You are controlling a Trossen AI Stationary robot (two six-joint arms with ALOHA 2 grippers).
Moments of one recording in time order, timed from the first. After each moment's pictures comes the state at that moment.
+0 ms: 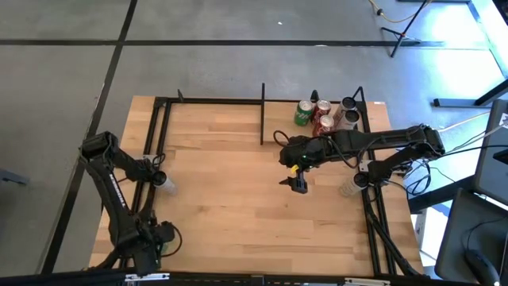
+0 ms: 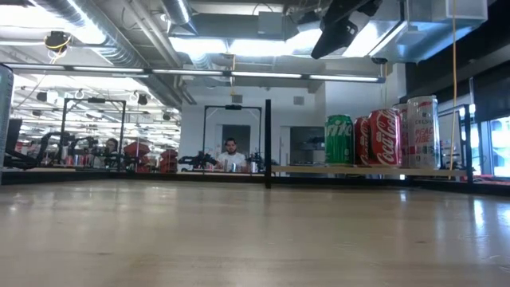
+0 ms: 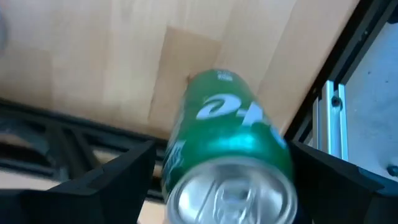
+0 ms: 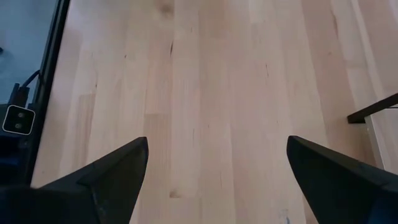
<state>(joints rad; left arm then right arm) -1.09 1.60 1.20 -1.13 0.11 -1.42 0.08 1.44 1.31 -0.75 -0.07 0.13</state>
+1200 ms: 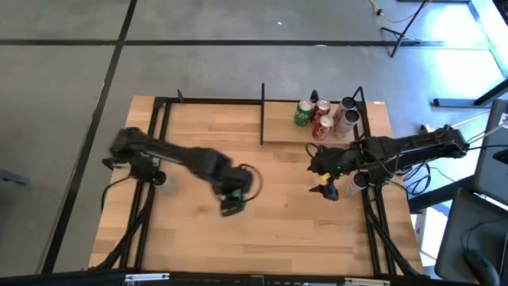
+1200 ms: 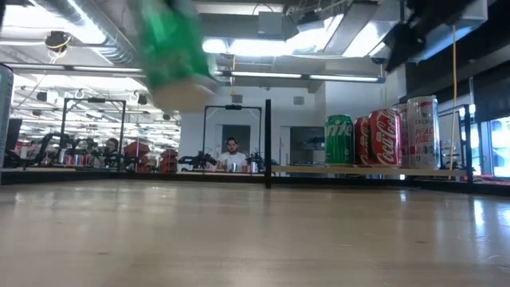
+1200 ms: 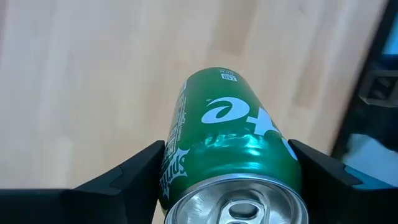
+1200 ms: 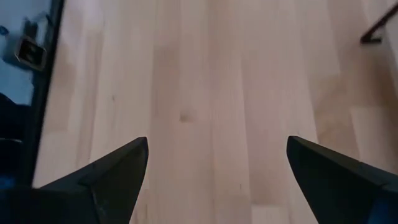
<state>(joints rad) -0.26 1.76 1.68 -1.22 0.04 -0.57 0.20 1.09 0.98 -0.81 -0.04 0.23</state>
